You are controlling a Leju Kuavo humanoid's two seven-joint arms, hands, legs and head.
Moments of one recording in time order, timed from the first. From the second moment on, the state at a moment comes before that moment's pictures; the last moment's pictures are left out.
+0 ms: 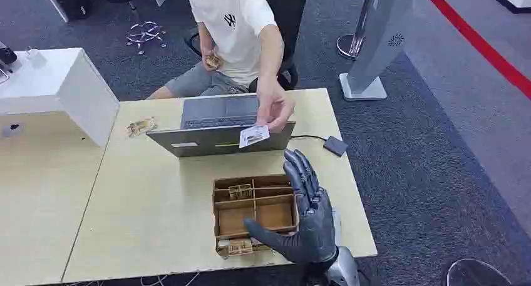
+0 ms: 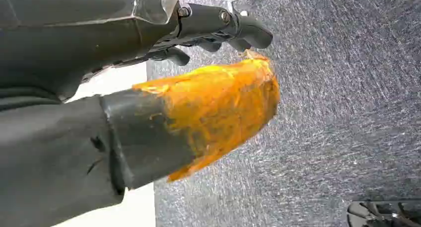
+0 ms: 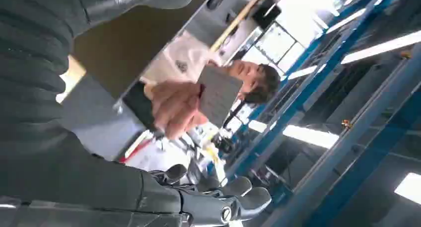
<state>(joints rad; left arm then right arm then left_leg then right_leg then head) -0.08 -0.19 0.57 -0.20 -1.16 0.21 0.25 0.11 0.19 0.44 -1.73 0.89 -0.69 -0.69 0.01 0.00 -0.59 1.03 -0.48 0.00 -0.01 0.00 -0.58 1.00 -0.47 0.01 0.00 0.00</state>
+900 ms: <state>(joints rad) -0.08 -0.20 0.57 -0.20 -1.24 0.17 0.25 -0.02 0.27 0.24 -1.71 1.43 -0.69 -0.63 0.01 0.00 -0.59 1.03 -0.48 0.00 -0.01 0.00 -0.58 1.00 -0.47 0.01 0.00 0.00</state>
